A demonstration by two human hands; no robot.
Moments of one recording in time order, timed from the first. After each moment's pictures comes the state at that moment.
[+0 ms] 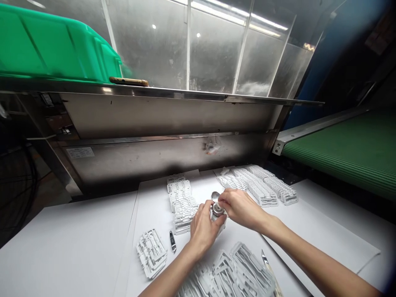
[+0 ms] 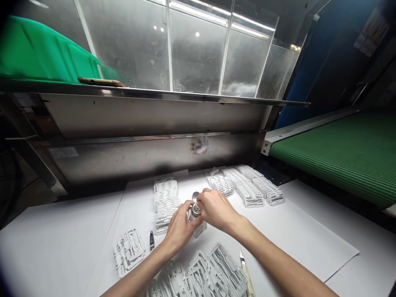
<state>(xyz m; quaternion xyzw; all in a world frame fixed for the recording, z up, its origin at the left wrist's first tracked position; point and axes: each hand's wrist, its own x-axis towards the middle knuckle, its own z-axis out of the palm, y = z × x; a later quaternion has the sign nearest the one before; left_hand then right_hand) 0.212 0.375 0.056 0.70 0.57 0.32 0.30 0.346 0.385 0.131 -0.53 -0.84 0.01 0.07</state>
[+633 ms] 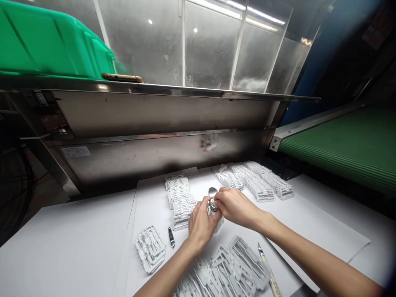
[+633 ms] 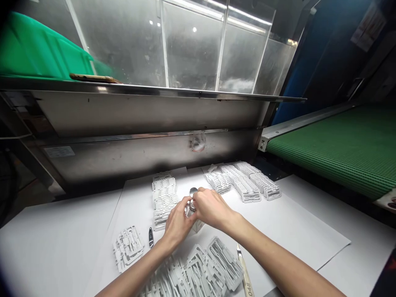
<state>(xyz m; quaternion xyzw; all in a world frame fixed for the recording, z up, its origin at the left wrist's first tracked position) 0.214 0.373 0.054 0.70 0.58 0.31 0.27 0.341 0.381 0.136 -0.54 -0.84 -0.01 0.02</state>
